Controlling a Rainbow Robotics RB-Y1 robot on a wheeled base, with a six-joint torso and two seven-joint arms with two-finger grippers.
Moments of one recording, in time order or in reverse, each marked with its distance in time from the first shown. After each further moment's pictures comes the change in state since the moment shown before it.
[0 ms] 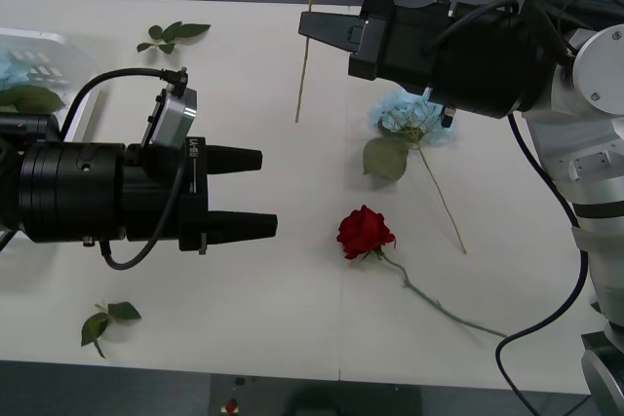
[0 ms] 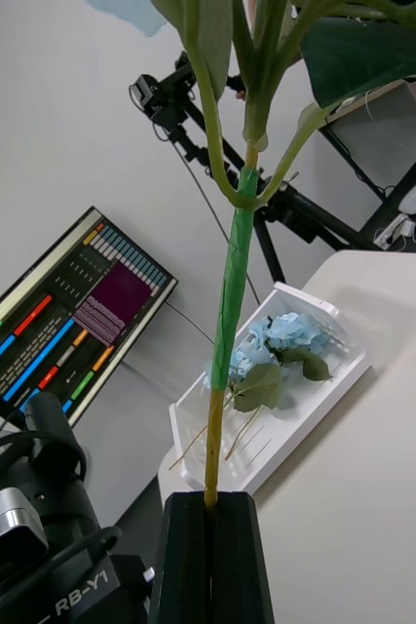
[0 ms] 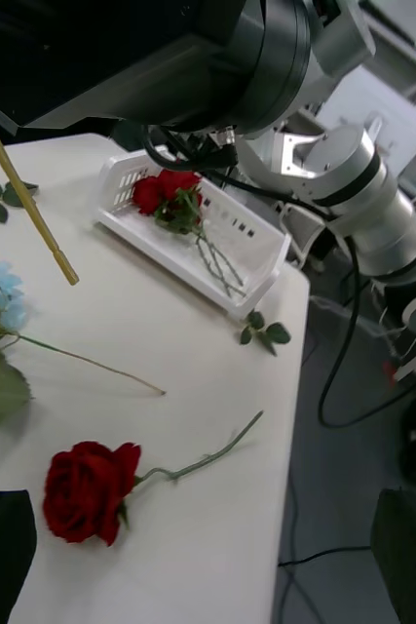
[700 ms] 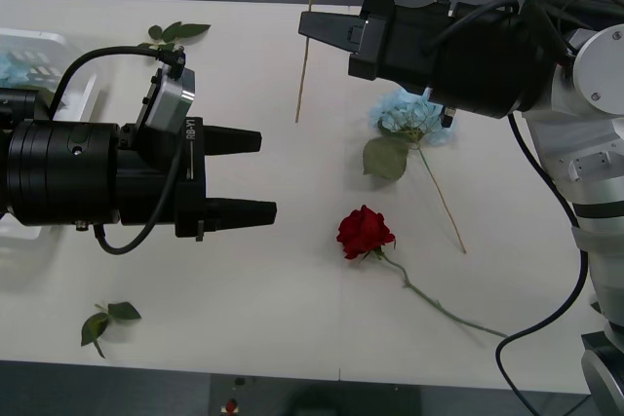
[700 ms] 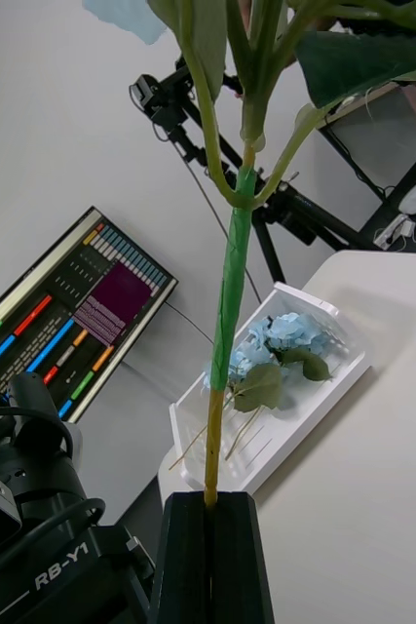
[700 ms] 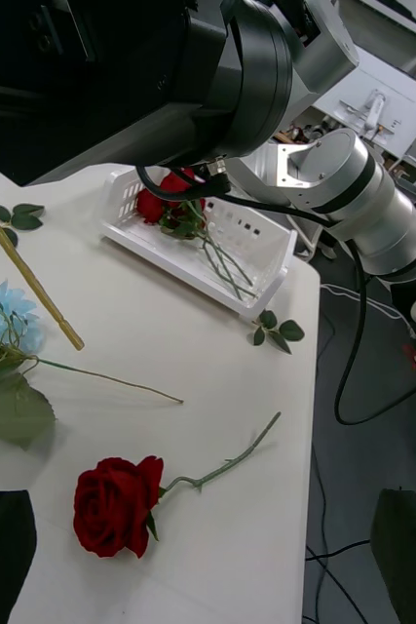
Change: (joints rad) right arm 0.000 0.000 0.000 0.000 0.000 0.000 0.000; left arm -0.051 0.027 0.021 -0.029 -0.035 0.005 0.000
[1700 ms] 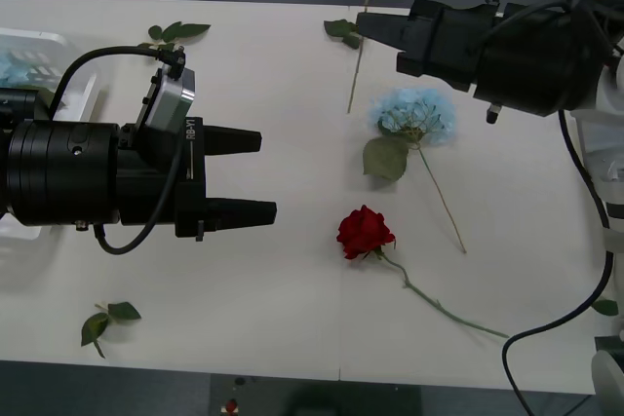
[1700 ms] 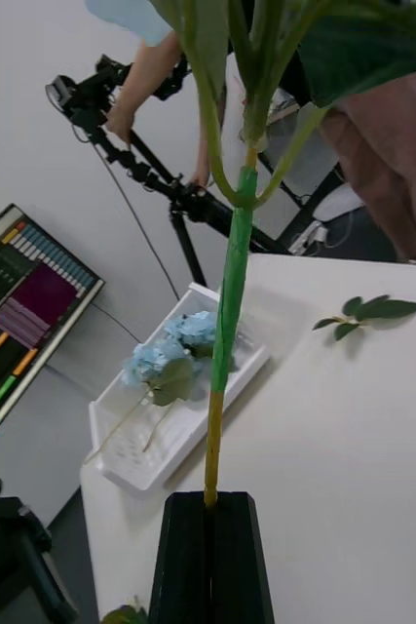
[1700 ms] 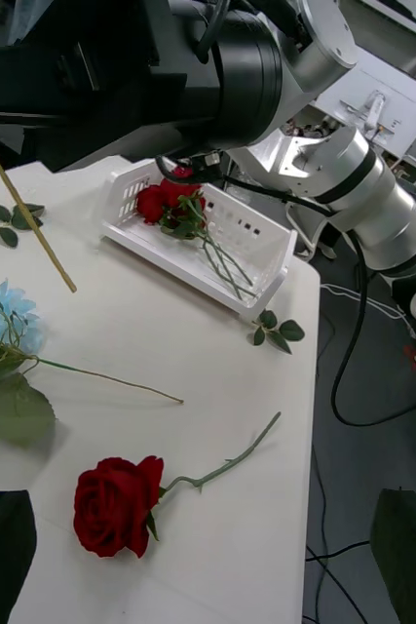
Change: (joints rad) right arm 0.035 -0.002 -0.124 0.000 0.107 0.080 0.000; left arm 0.000 0.000 0.000 0.000 0.000 0.000 0.000
